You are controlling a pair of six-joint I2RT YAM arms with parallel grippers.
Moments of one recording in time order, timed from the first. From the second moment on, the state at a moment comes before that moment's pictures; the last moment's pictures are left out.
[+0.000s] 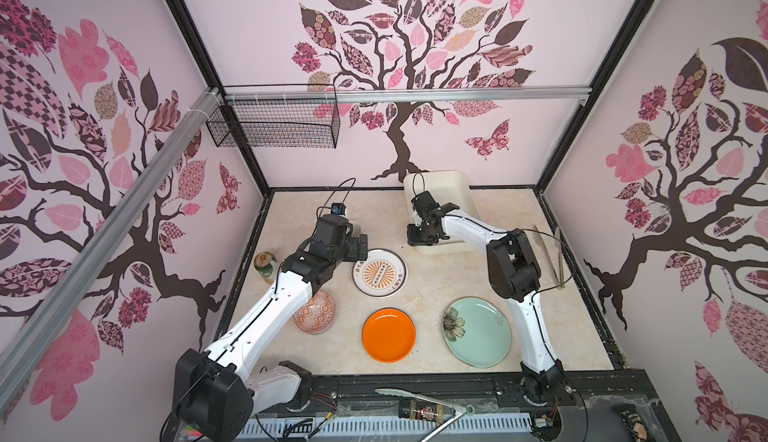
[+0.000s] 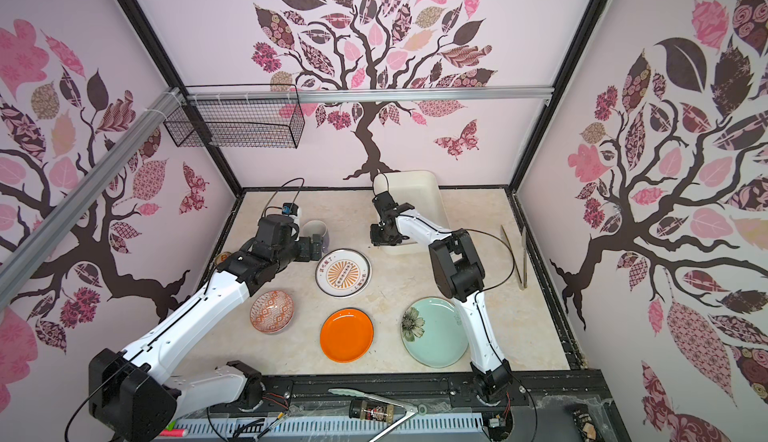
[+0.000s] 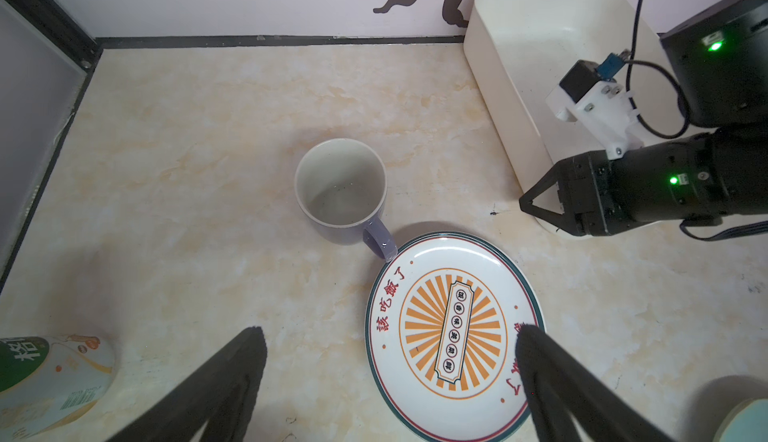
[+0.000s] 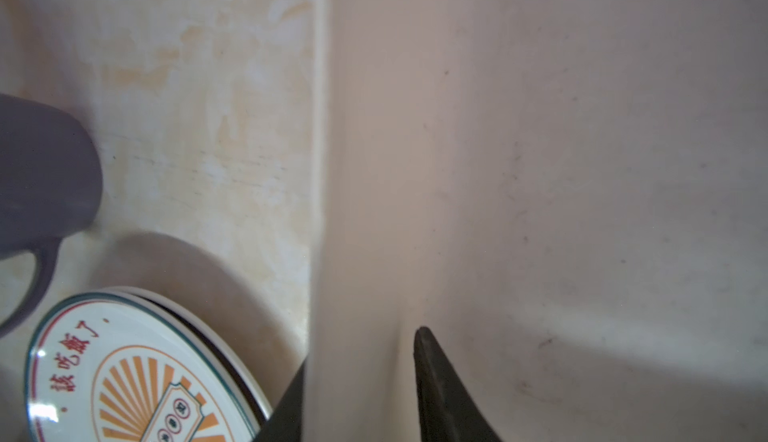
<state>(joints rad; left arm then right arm) -0.43 1.22 1.02 -0.47 -0.19 -0.24 0.52 2.29 1.87 -0.70 -0.15 0.42</state>
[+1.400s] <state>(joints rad) -0.84 1.33 1.19 -0.64 0.09 -0.35 0.41 1.23 1.04 -0.86 0.12 0.67</state>
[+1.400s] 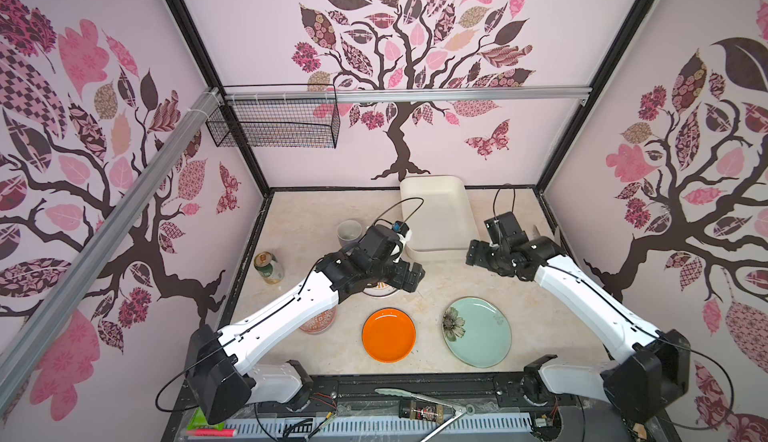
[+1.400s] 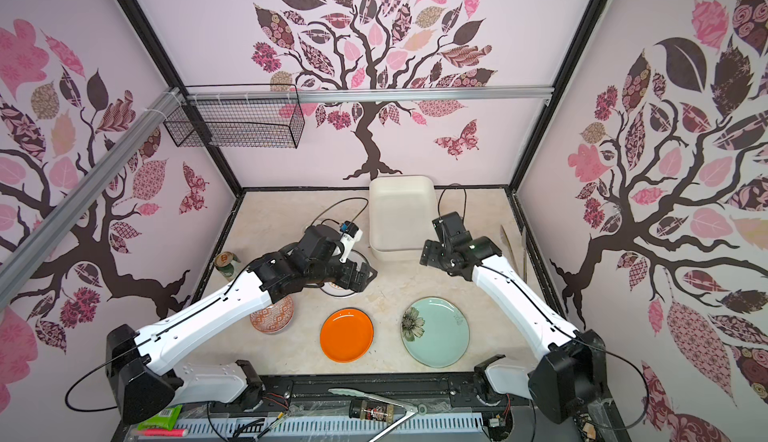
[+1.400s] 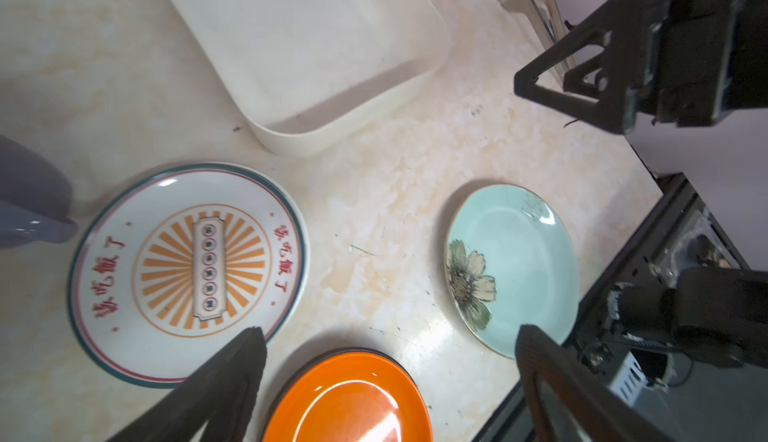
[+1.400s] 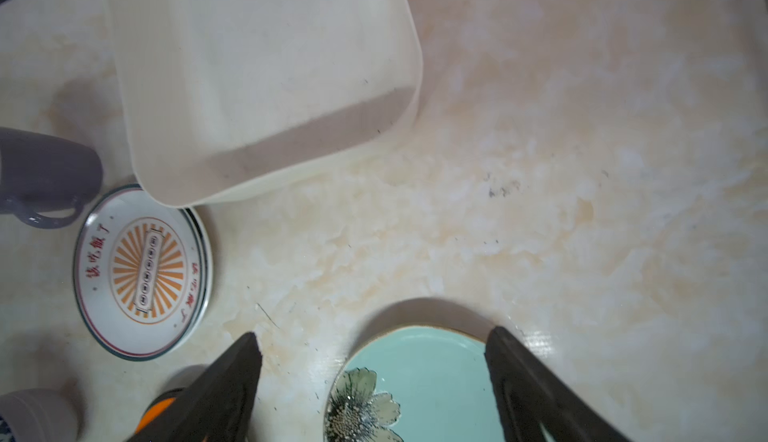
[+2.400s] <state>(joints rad) -0.99 1.57 1.14 -0.65 0.35 -0.47 0.41 0.82 0.57 -1.10 -0.01 1.18</state>
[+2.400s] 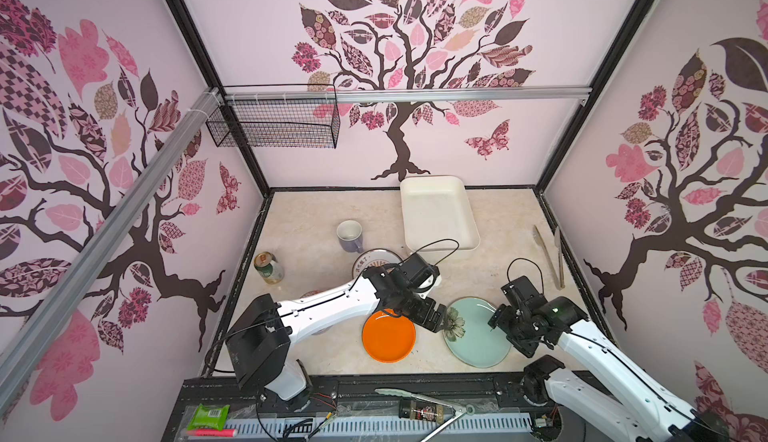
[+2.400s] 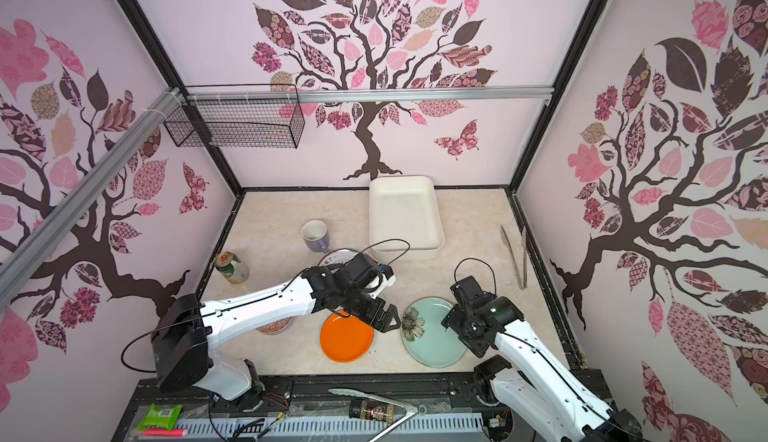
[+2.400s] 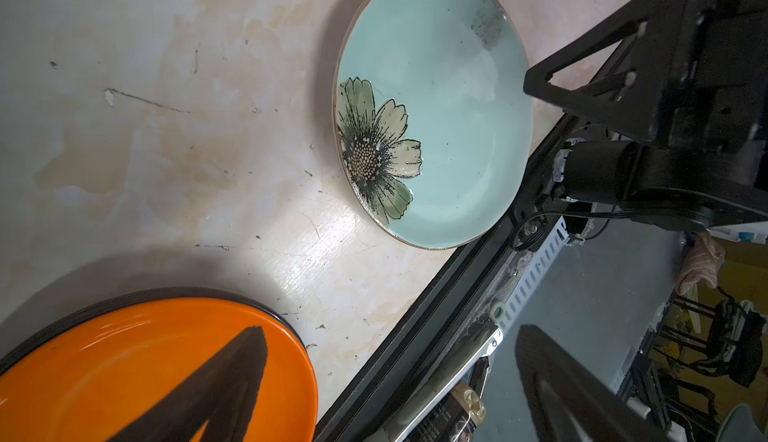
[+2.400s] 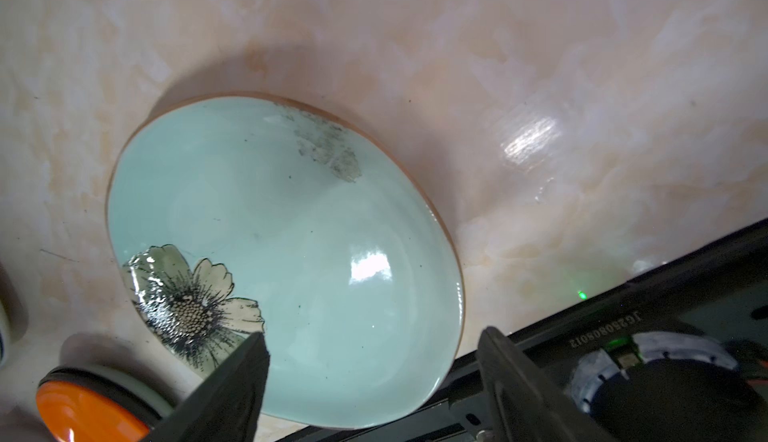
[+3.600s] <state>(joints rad) -0.98 1.77 1.28 -0.75 0.30 -0.43 0.41 0.86 0.34 -0.60 -0.21 1.22</state>
